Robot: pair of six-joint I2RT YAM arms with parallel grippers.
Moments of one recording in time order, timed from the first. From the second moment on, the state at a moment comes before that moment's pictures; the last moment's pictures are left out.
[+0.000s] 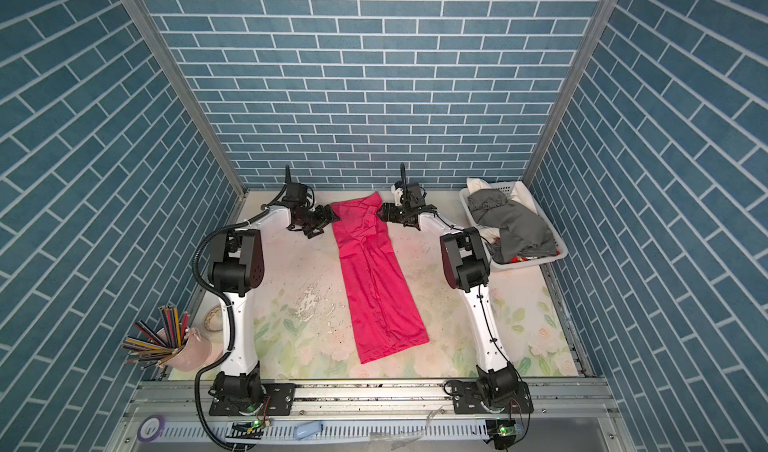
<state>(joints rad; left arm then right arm) -0.11 2.29 1.77 -0.48 0.43 -0.62 0.44 2.52 2.01 -0.19 -0.43 0.39</state>
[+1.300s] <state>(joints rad) -0.25 2.06 1.49 -0.50 0.49 -0.59 0.27 2.18 1.59 -0.19 -0.26 0.41</state>
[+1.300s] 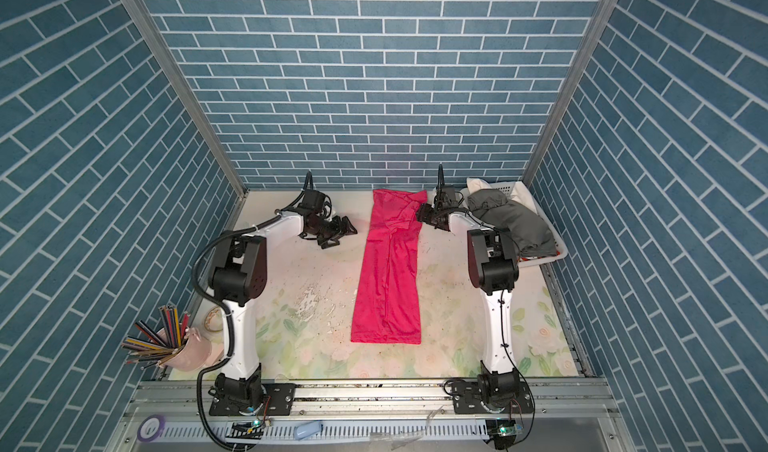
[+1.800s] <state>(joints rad) -0.44 1.60 0.82 -0.46 0.59 -0.55 0.57 1.27 0.66 -0.39 -0.16 0.54</state>
